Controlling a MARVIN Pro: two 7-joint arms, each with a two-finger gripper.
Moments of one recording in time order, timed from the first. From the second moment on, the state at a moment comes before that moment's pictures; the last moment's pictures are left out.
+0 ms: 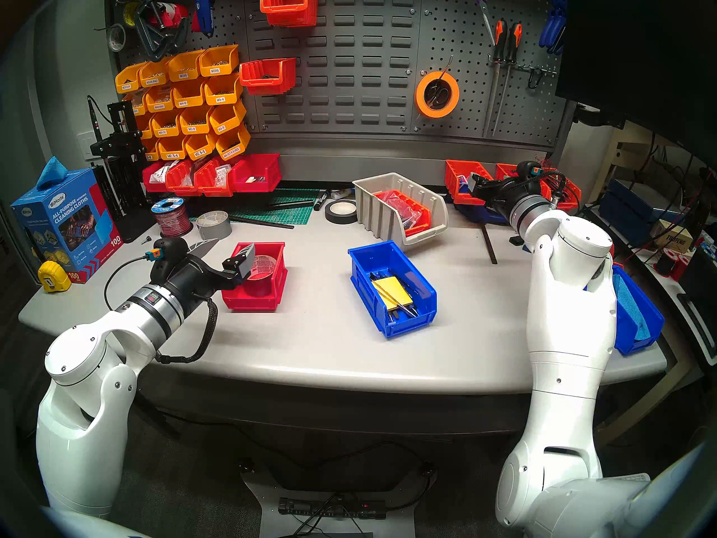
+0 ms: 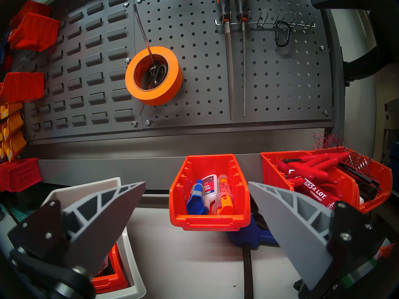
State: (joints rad) left arm 1.97 -1.27 -1.74 -2.35 -0.41 0.44 -0.17; right arm -1.23 -1.35 1.88 -1.75 0.19 0.55 0.31
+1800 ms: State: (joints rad) left arm 2.08 -1.29 -1.82 -2.35 -0.39 0.50 -0.14; right arm -1.23 -1.35 1.88 -1.75 0.19 0.55 0.31
